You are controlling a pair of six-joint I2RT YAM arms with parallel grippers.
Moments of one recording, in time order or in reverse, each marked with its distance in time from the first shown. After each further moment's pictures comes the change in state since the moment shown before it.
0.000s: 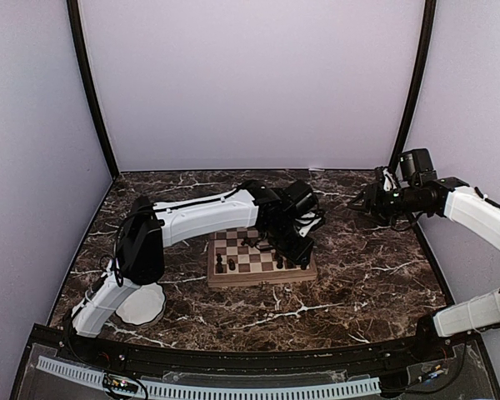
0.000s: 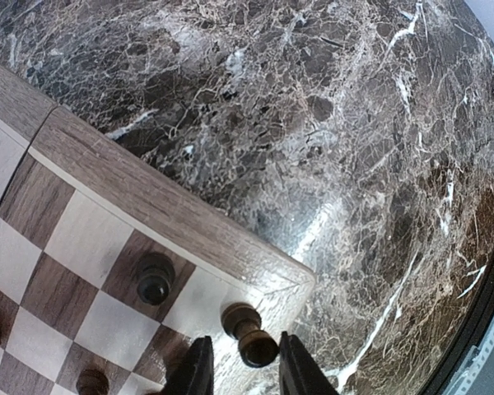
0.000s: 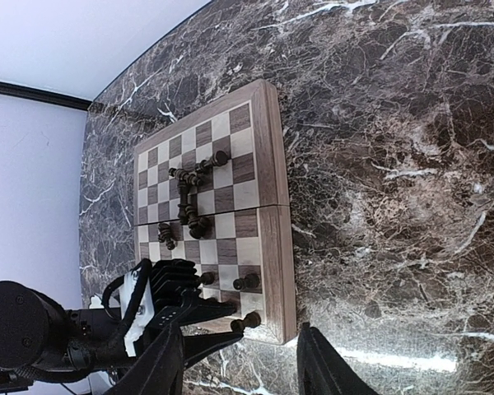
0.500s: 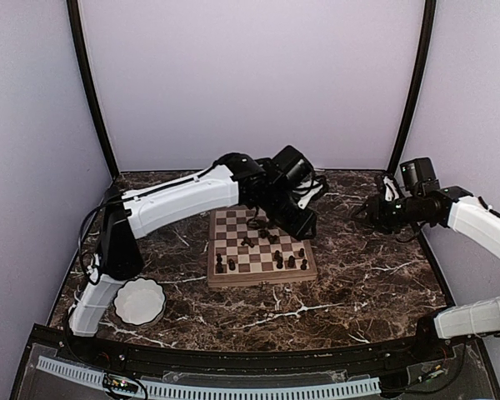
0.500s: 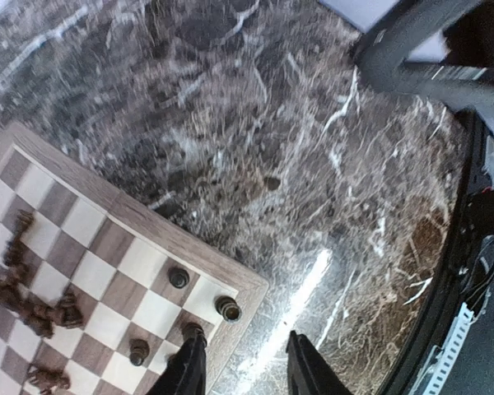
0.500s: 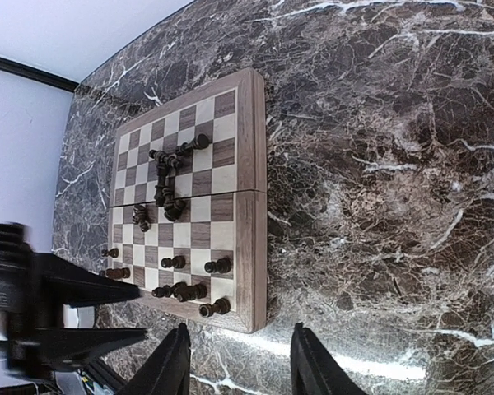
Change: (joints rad) left arm 0.006 -0.134 0.001 0.019 -0.027 0.039; right arm 0.013 -0.066 -0.061 -0.024 0.042 -0.109
